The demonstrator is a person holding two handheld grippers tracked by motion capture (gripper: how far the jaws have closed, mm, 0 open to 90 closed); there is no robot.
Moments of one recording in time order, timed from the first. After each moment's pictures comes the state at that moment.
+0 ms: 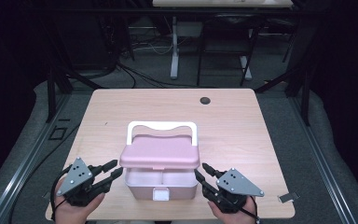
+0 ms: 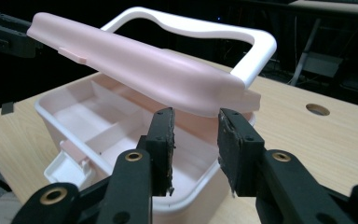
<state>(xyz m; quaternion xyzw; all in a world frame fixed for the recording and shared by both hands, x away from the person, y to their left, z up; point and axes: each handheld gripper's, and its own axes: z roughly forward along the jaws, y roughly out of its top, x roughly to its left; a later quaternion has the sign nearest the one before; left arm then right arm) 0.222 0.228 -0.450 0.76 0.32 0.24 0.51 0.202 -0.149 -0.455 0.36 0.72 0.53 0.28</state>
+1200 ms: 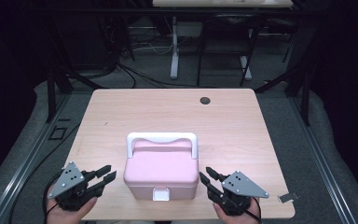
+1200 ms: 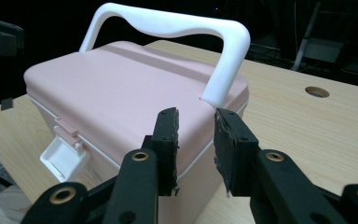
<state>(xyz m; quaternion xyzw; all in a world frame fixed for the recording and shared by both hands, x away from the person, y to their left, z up) 0.217 0.247 -0.457 0.76 0.34 0.22 0.50 0.200 -0.160 -0.465 0.38 0.72 0.52 0.26</state>
